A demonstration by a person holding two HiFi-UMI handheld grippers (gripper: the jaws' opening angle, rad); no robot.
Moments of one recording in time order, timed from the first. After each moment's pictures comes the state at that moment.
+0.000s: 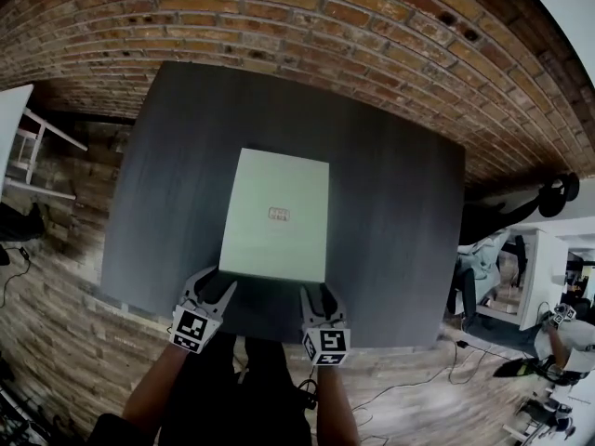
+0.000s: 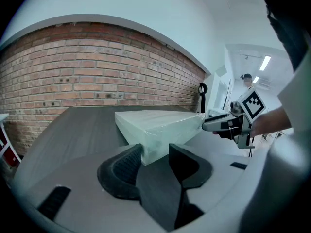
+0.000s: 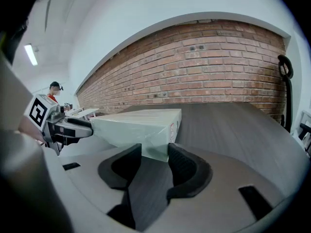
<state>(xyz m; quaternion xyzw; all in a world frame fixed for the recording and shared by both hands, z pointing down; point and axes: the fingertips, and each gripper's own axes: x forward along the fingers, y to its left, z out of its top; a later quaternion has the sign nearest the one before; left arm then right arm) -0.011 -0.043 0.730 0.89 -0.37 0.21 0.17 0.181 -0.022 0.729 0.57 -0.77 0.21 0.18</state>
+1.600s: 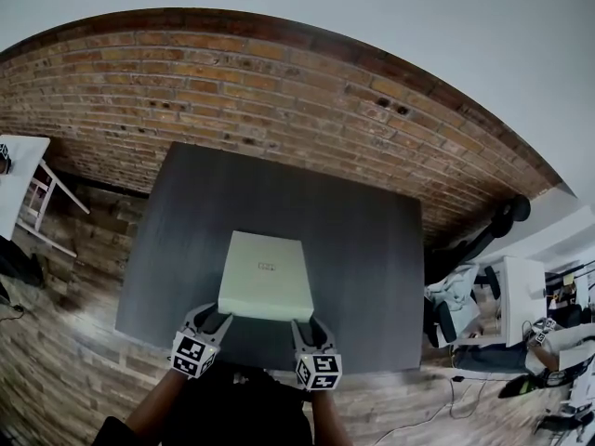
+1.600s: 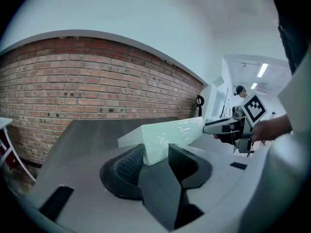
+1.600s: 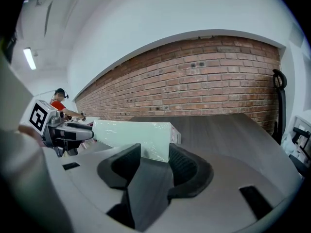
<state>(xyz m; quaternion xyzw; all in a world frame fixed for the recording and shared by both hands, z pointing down) -0.042 -0.024 0.628 0.90 -0.37 0.17 0.17 0.153 0.003 0.623 0.60 -0.76 0.20 0.15</state>
